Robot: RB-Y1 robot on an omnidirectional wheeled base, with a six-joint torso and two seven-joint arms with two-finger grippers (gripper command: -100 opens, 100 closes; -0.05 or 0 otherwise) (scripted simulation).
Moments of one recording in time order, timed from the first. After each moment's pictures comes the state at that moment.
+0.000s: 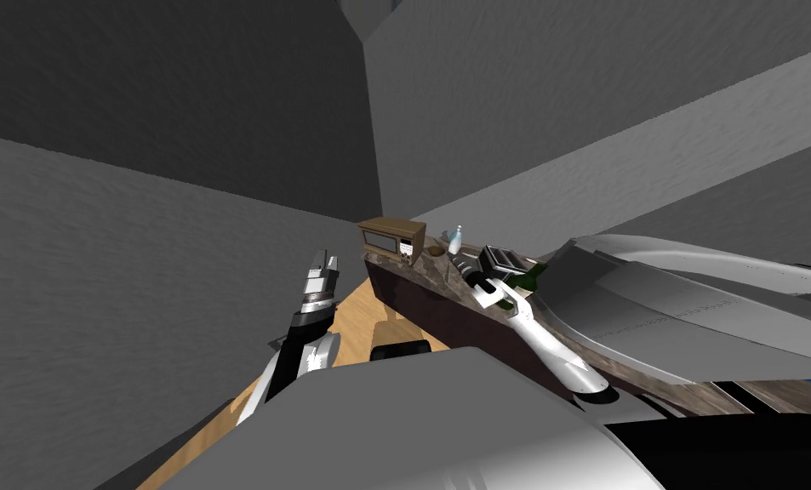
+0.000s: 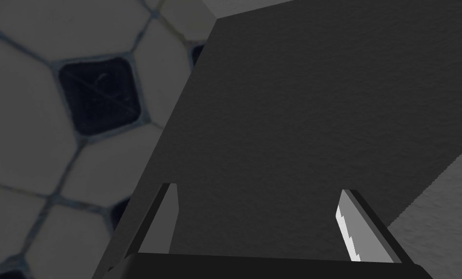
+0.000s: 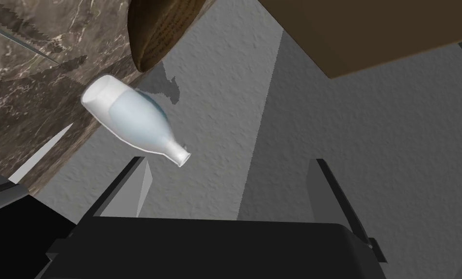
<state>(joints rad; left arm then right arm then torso) 0.49 0.01 -0.07 -2.32 -0.08 -0.40 -0.14 0.10 -0.74 0.03 -1.89 -0.02 0.31 0.05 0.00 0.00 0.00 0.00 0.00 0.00</state>
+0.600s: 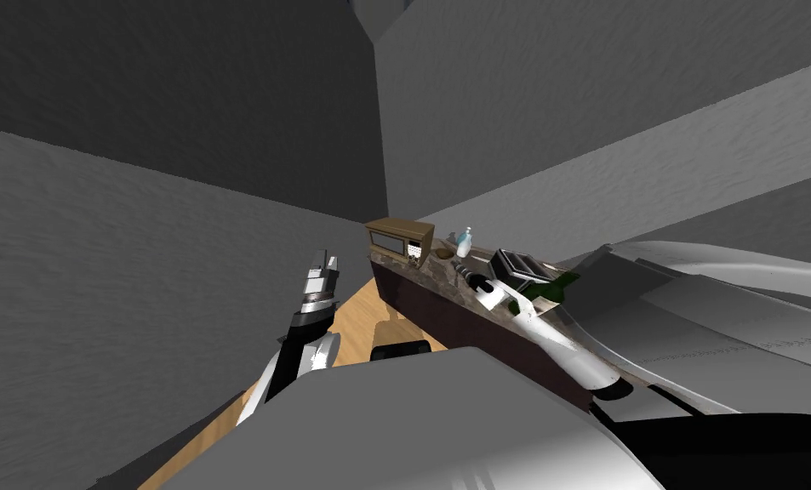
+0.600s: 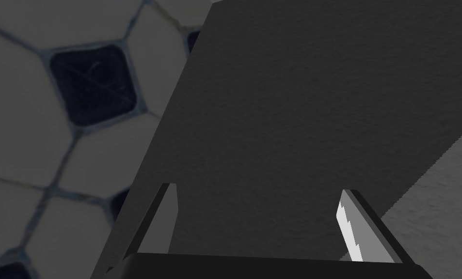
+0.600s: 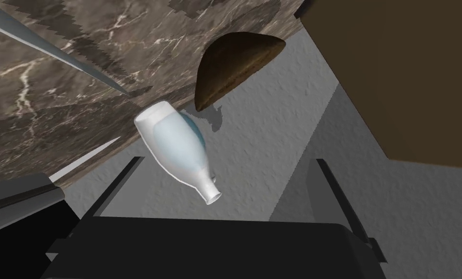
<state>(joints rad) 0.49 0.01 -0.07 -2.32 -0.08 -0.40 -0.14 0.10 -0.85 0.11 -1.78 -0.03 0.46 0.07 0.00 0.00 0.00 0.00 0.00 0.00</state>
